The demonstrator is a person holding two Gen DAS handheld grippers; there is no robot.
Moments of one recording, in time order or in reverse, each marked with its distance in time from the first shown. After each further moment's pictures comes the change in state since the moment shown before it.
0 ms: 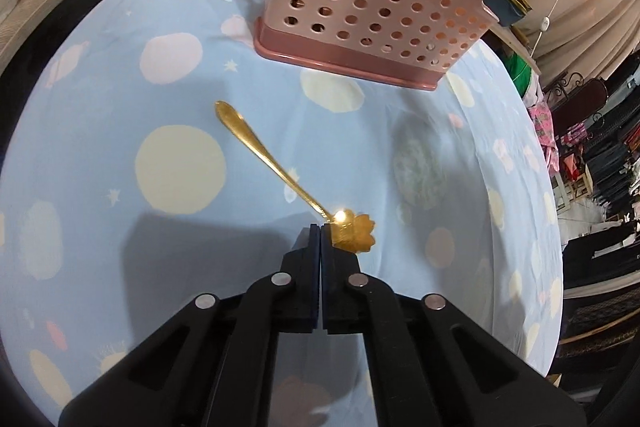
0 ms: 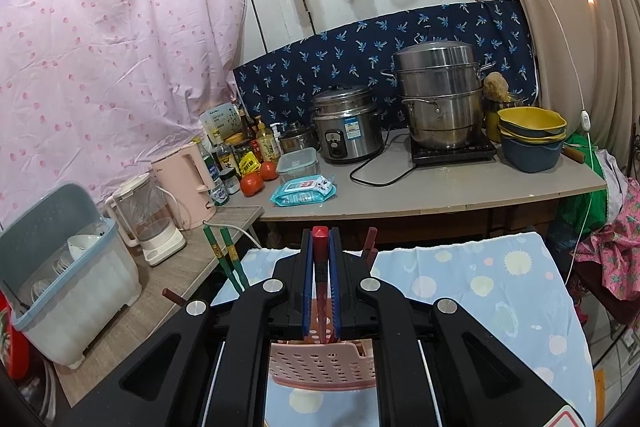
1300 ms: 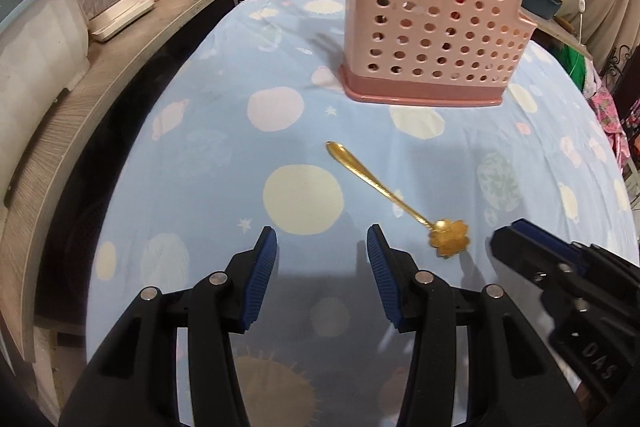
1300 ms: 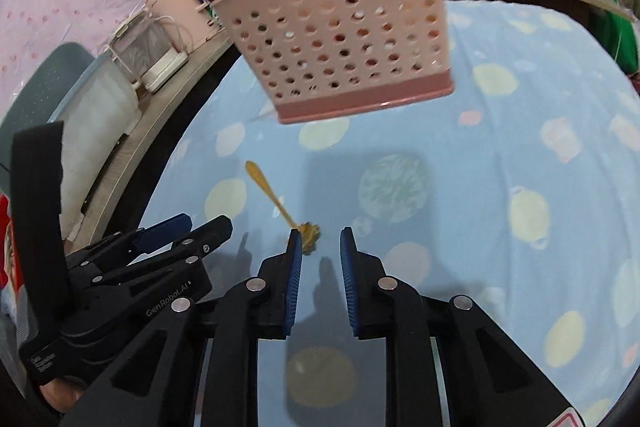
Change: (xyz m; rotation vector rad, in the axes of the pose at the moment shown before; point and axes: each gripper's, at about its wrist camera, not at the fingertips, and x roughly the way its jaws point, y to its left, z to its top) left arm -0.027 0.011 -0.007 0.119 -0.139 0.339; right arm 0.026 -0.001 -0.218 0.106 0.552 0.091
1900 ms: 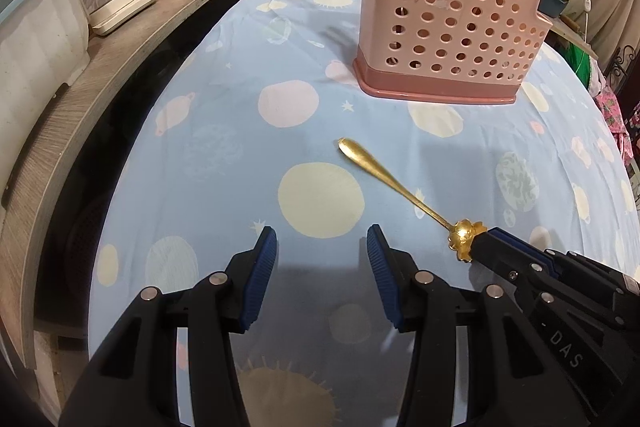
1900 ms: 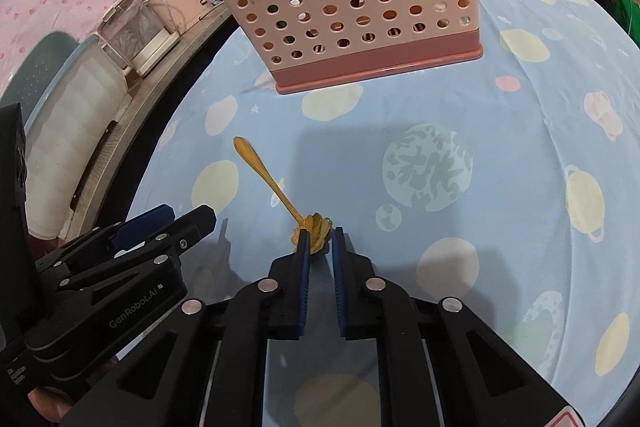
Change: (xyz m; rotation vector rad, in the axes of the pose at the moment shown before) left arm 0.012 0.011 0.003 -0.007 0.015 0.002; right arm 0.040 0.005 -0.005 0.022 0.063 0.007
